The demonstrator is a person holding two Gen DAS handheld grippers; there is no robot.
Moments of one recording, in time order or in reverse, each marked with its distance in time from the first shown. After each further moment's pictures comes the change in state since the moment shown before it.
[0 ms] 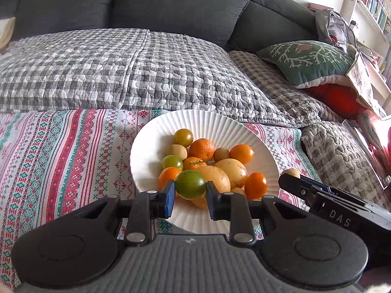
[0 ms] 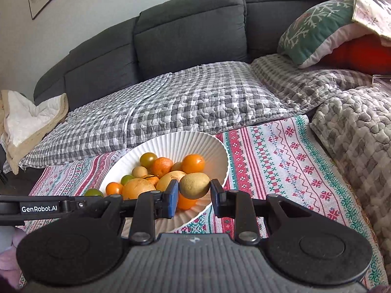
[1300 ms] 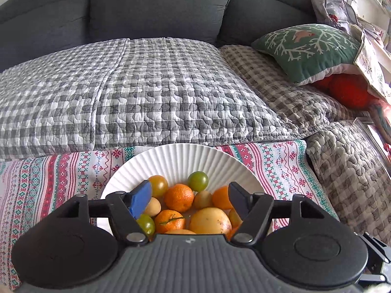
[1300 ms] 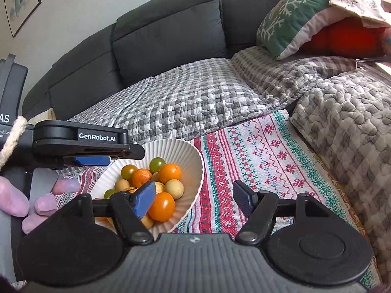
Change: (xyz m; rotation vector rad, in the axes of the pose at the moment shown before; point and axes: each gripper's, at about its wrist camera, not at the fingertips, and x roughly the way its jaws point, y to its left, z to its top) left arm 0.034 -0.045 0.054 0.114 0.045 0.072; right arm -0.014 -0.026 0.009 0.092 0.028 -0.049
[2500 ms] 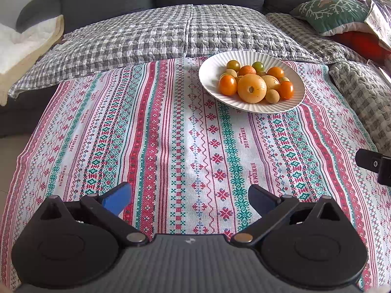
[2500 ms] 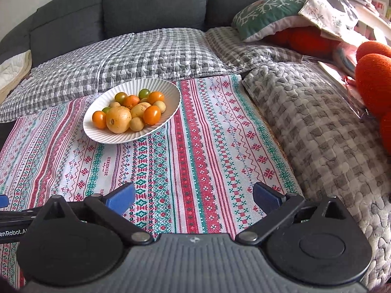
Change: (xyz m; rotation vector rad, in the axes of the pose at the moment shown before) left arm -0.139 0.033 -0.157 -0.058 0.119 0.249; right arm -0.097 0.044 -0.055 -0.146 0.162 -0.264
